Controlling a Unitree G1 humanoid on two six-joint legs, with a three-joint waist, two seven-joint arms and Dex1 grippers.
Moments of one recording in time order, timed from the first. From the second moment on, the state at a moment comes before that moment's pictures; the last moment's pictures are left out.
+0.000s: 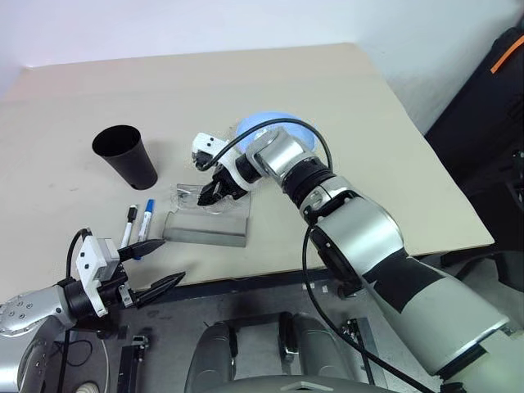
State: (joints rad) left arm 0.34 0.70 0.38 -0.35 -0.58 0.25 -1.07; right arm -1.49 0.10 0.20 1.25 -0.11 0.57 1.28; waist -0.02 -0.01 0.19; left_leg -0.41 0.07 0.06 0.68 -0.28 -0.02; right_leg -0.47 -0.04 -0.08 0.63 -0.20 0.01
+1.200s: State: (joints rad) left arm 0.27 0.71 0.37 -0.28 -0.57 0.25 -1.10; right arm -1.37 0.09 0.33 1.17 -0.15 0.62 1.43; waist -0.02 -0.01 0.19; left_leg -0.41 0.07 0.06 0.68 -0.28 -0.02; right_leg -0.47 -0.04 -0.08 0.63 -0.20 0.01
